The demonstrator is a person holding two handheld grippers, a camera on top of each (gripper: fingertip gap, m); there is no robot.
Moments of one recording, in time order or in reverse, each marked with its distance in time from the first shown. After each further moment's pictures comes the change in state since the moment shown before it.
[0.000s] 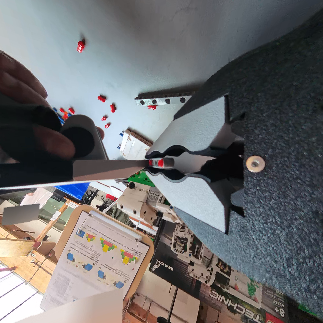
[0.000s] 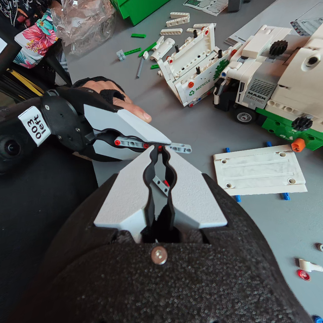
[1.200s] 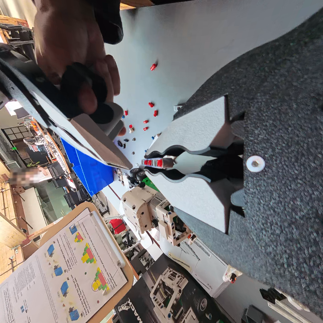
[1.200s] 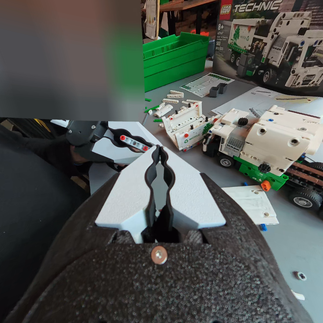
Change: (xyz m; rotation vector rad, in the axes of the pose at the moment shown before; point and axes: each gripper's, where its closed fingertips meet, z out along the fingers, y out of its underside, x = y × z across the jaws) left arm -0.029 -0.019 -0.011 0.175 0.066 -0.487; right arm -0.011 -0.044 -0.024 0.325 0.034 -0.142
